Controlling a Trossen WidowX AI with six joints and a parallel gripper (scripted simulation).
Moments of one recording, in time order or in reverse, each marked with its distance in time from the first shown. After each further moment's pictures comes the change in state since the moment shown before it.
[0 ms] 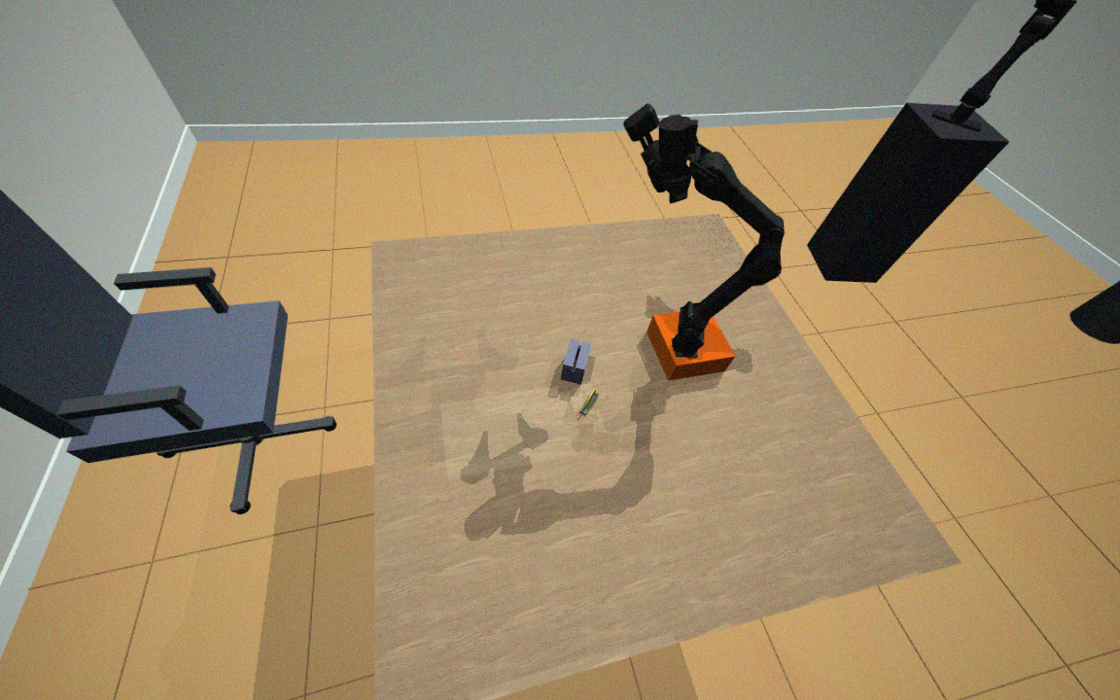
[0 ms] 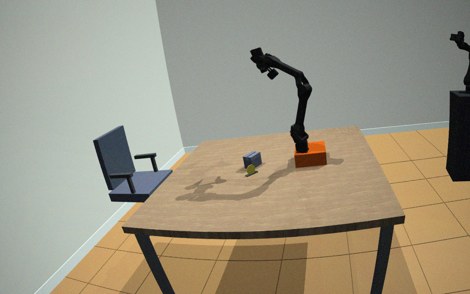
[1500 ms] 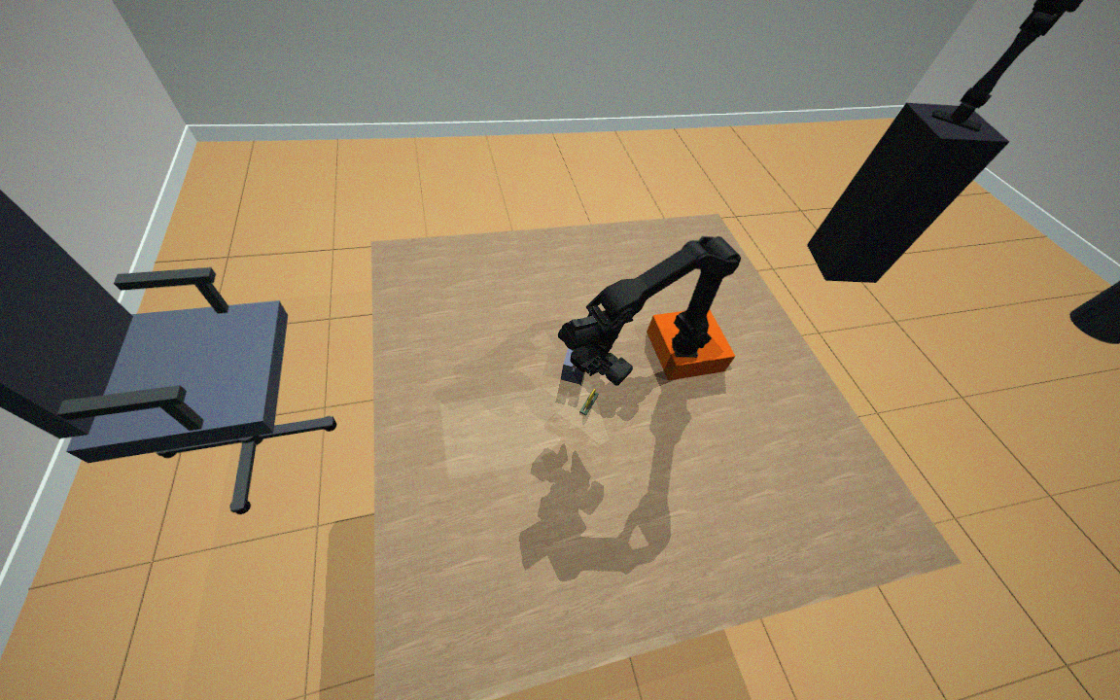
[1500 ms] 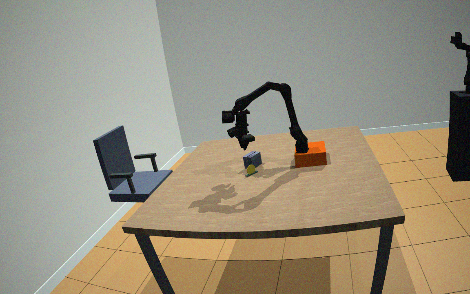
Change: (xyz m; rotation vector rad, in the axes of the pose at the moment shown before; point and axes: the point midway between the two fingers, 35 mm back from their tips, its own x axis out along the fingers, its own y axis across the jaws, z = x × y) arm -0.248 -0.246 -0.367 -2.316 1.513 1.286
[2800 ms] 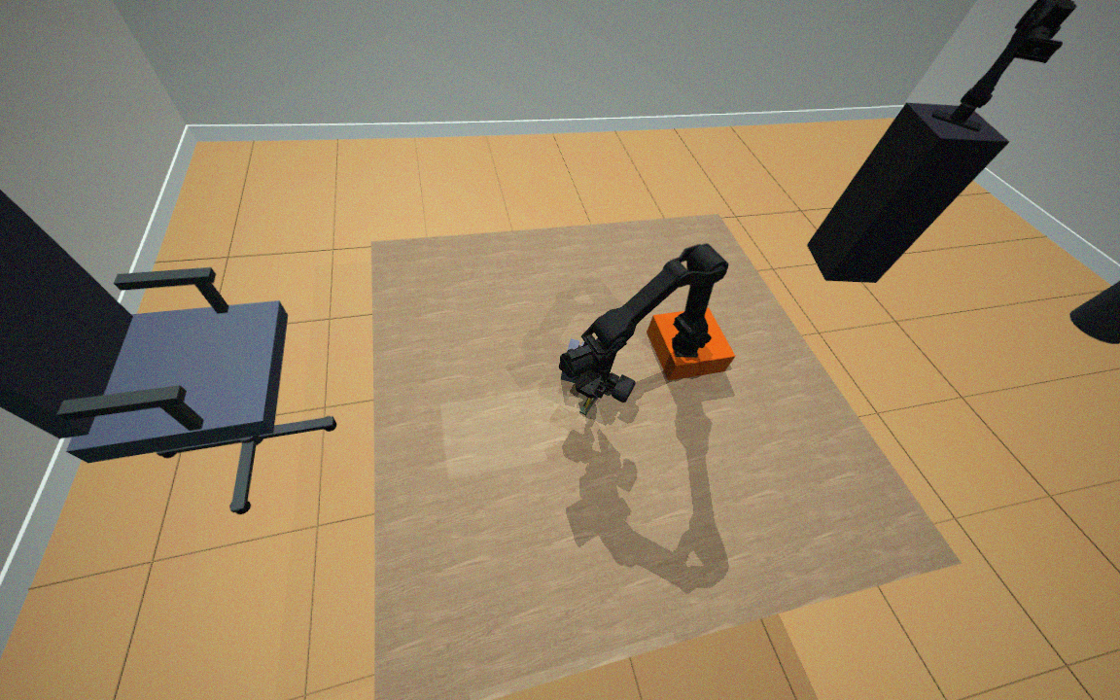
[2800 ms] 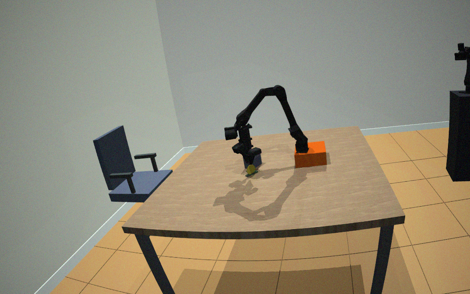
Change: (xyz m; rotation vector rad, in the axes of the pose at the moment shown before) arm 0.079 0.035 -0.012 -0.192 0.055 0.115
